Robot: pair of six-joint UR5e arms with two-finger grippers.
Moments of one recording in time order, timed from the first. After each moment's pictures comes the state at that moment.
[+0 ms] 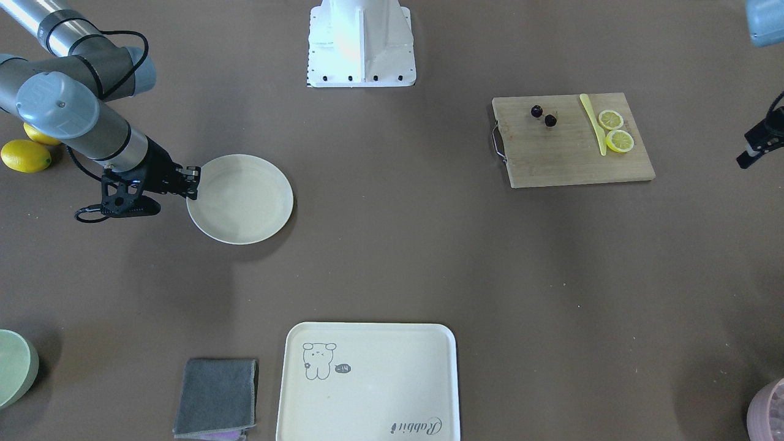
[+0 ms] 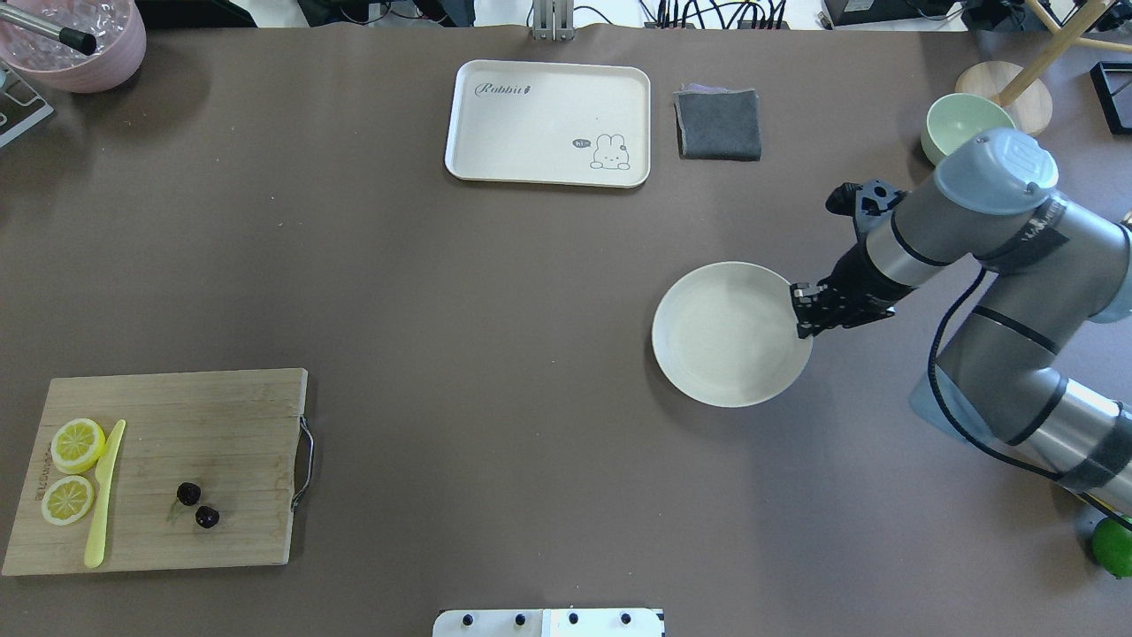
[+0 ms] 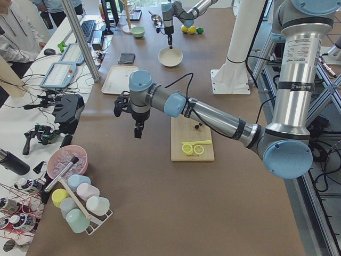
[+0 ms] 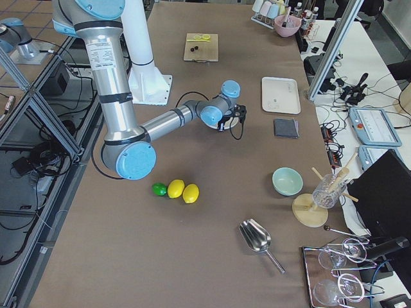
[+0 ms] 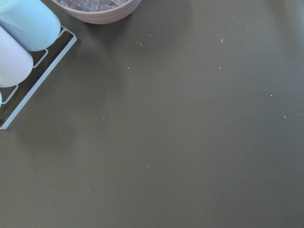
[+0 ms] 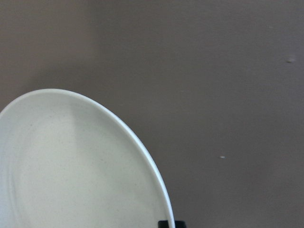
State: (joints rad) left arm -1.35 -1.63 -1.95 -1.60 -2.36 -0.50; right arm 0.78 -1.30 1.73 -1.26 2.26 1.08
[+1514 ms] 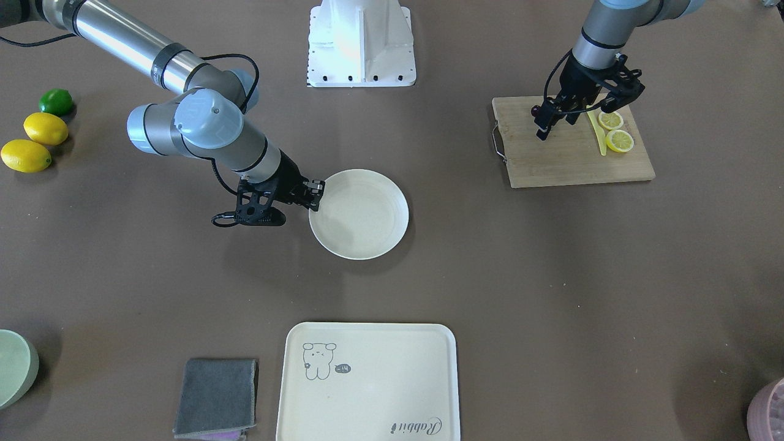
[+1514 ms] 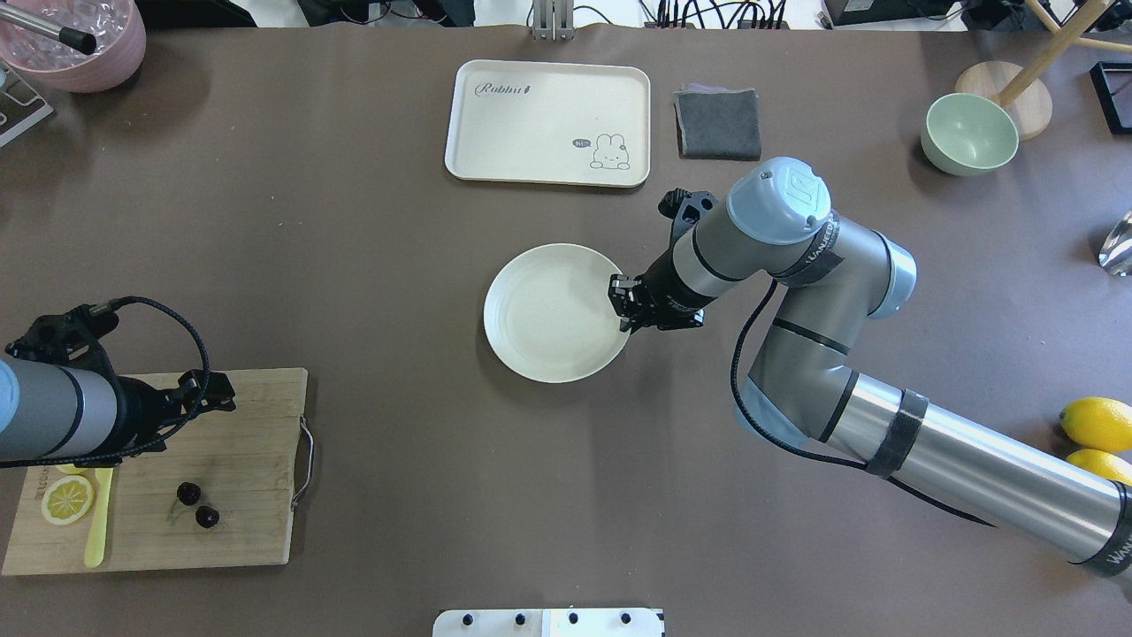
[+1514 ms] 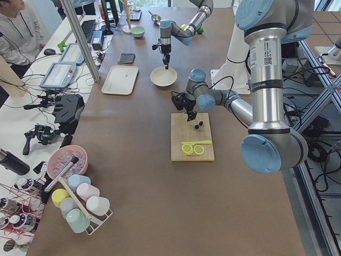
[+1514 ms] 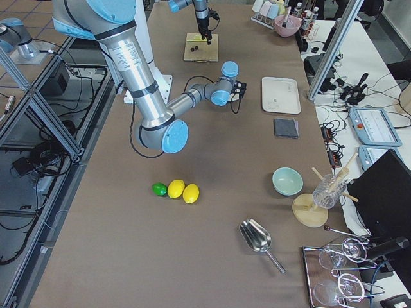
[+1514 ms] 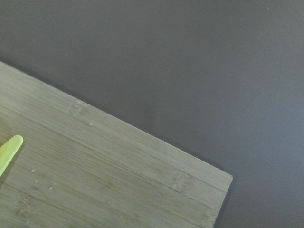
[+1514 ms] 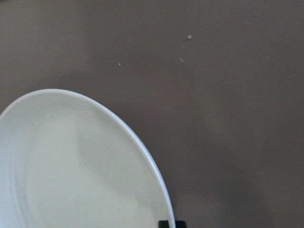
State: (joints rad) left arm -0.49 -1.40 -2.15 -1.98 -1.75 -1.78; right arm 0.62 -1.00 1.46 -0.99 2.13 1.49
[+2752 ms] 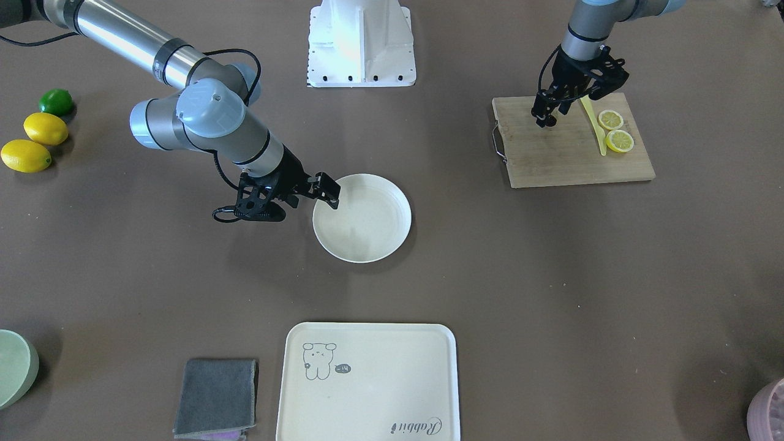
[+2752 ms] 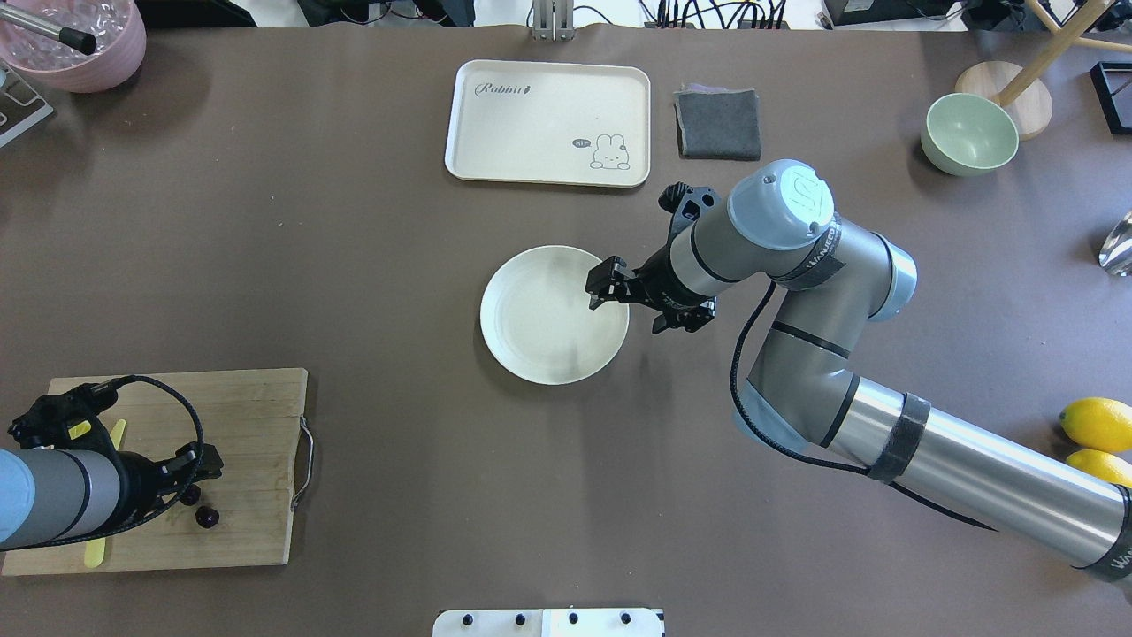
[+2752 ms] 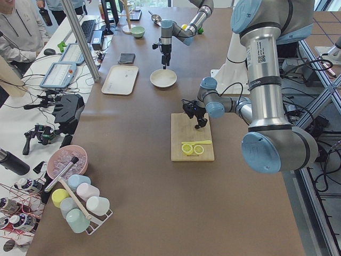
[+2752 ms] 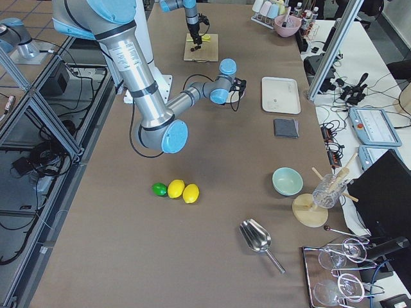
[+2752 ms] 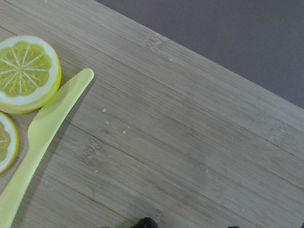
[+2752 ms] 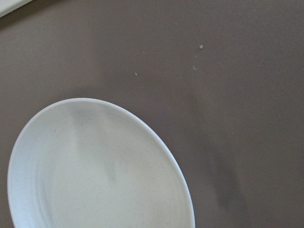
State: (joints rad) left arm -0.31 -1.31 -2.13 -2.04 -1.63 -1.89; right arm 0.62 -1.01 1.49 -0.97 2.09 1.53
